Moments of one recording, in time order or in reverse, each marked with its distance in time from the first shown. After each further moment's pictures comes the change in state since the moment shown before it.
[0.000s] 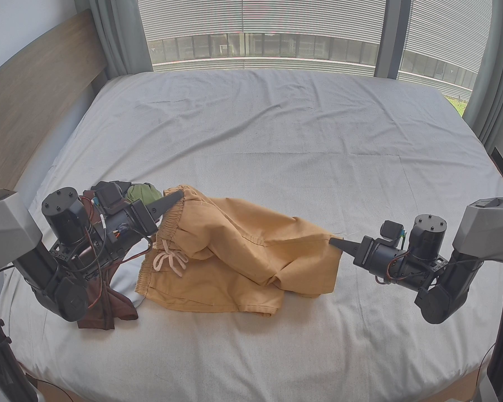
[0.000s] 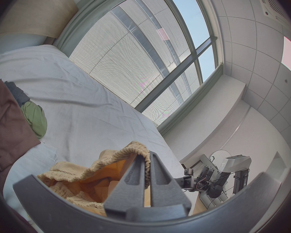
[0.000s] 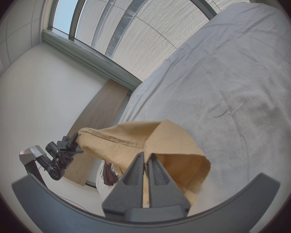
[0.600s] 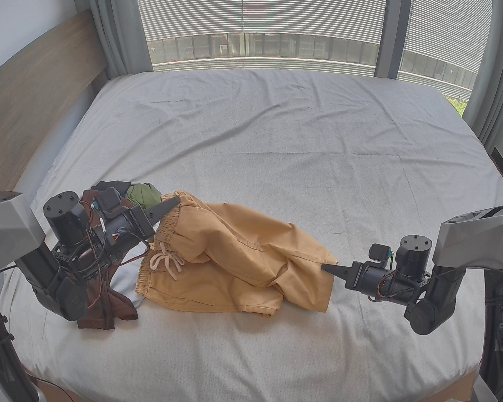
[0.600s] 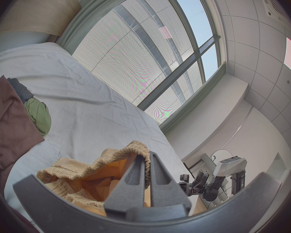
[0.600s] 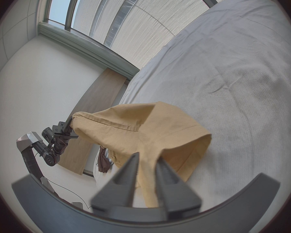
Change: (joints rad) left arm 0.032 0.034 0.001 -0.002 -0.023 0.003; right arm -0.001 0.154 0.009 -0.059 0.062 -0.058
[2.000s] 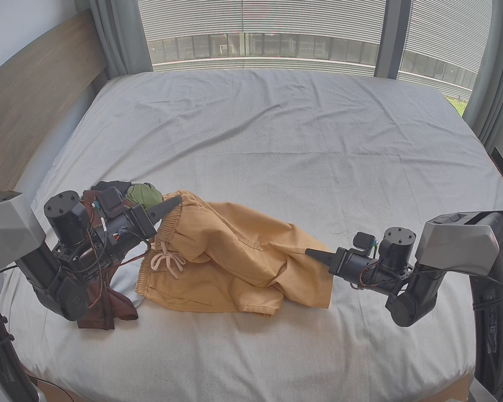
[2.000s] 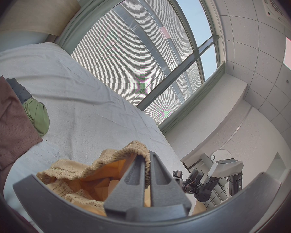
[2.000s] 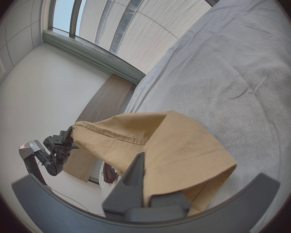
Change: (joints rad) left arm -0.008 -0.002 -0.004 0.000 0.001 0.000; right arm 0.036 0.087 -0.205 -0.001 -0.002 0.089
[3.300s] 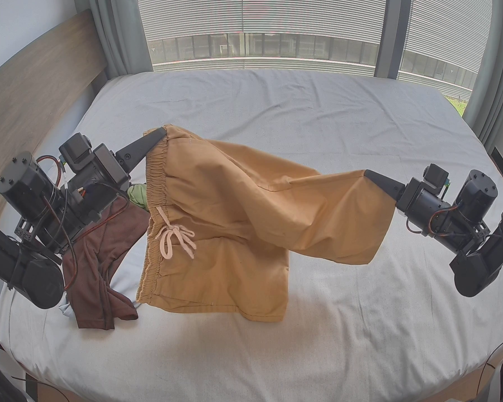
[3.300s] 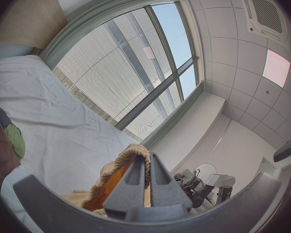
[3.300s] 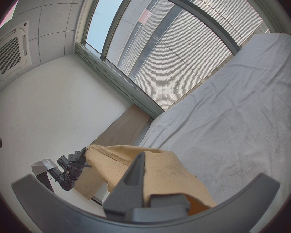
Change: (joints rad) left arm -0.047 -0.255 -0.054 0.001 0.030 -0.162; right arm -0.131 -0.504 0.156 0.009 0.026 -0.007
